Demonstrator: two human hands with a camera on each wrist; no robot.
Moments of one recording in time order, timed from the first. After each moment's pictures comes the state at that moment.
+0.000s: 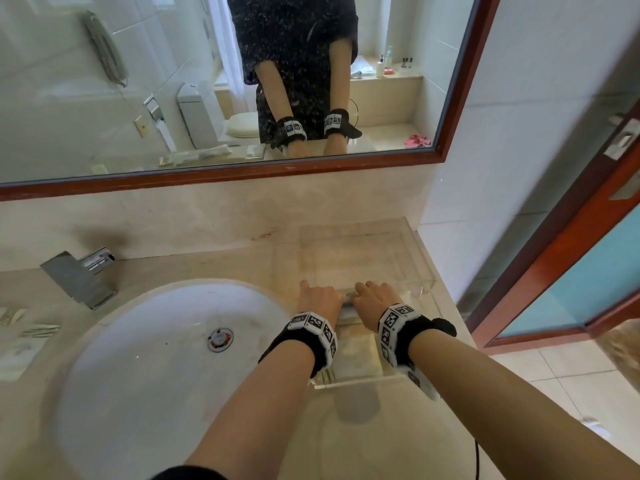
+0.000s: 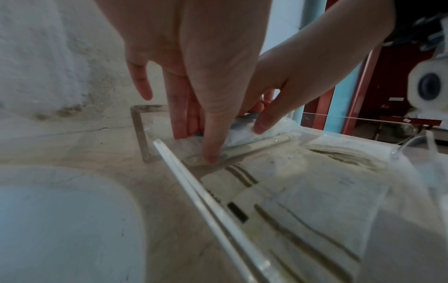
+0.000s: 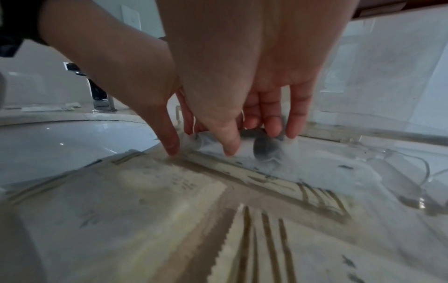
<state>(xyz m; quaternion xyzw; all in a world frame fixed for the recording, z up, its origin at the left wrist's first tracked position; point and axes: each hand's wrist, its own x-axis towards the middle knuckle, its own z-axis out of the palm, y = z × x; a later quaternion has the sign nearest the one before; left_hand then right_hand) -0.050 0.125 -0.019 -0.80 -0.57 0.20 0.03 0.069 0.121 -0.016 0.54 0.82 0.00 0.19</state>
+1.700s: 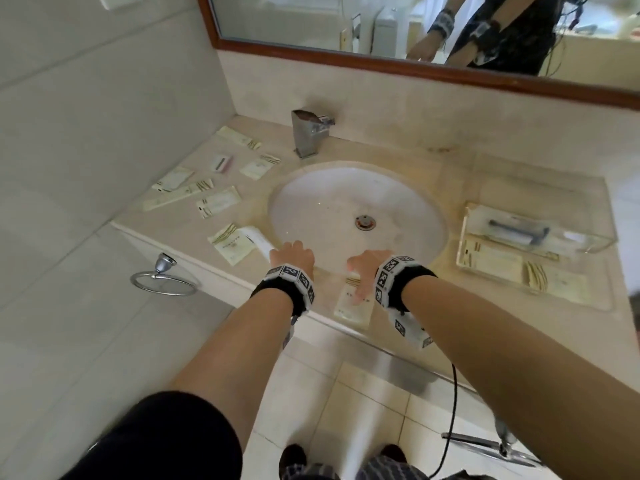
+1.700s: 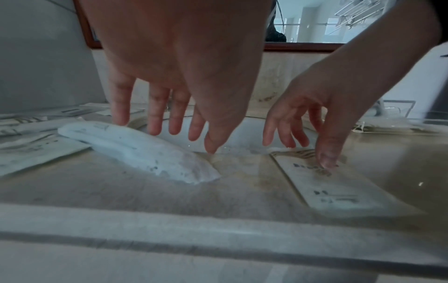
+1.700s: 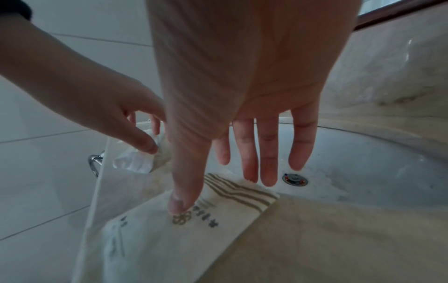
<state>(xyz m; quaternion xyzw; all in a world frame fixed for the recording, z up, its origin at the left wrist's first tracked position) -0.295 -0.143 -0.019 -0.55 -0.81 0.20 -0.07 -0.179 -0.003 -0.126 0.38 0.87 -0.10 0.29</state>
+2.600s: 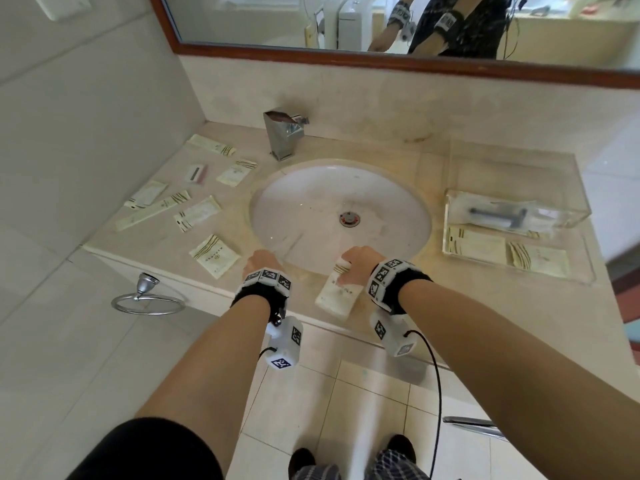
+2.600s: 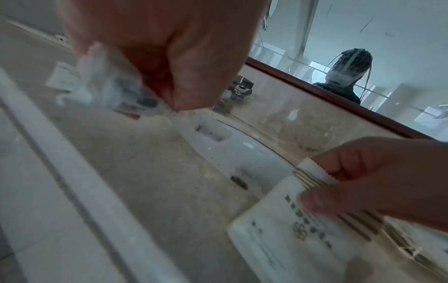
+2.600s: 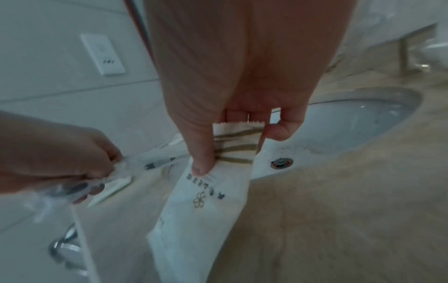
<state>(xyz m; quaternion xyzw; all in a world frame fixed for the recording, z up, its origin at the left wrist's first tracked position) -0.309 -0.157 -0.014 -0.34 -0.91 -0.06 -0.23 -0.157 -0.058 -0.036 0.46 0.84 -0.27 0.14</state>
